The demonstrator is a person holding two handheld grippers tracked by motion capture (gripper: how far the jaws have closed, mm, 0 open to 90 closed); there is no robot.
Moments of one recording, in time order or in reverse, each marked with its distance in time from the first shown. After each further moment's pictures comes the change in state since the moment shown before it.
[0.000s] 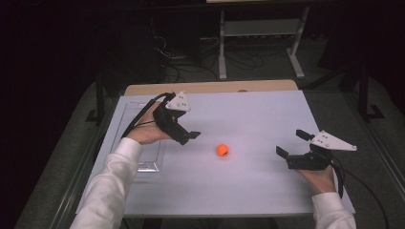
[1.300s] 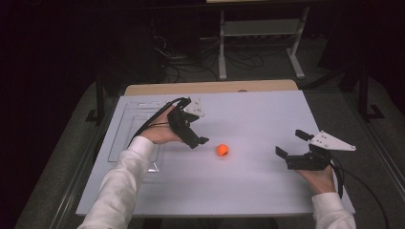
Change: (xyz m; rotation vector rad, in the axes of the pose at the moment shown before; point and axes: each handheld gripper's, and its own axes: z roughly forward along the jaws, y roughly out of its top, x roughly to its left) left arm -0.005 0.005 0.042 0.086 -0.082 0.046; right arm 0.002 0.000 0.001 0.003 0.001 -0.001
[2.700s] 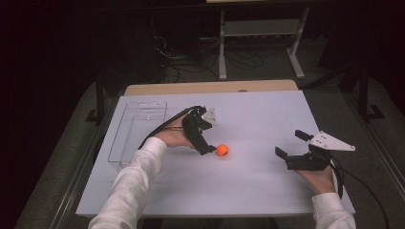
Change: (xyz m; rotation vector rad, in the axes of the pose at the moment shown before) left arm -0.008 0.005 0.046 0.111 -0.081 0.050; right arm 0.001 0.000 0.000 0.005 0.003 -0.004
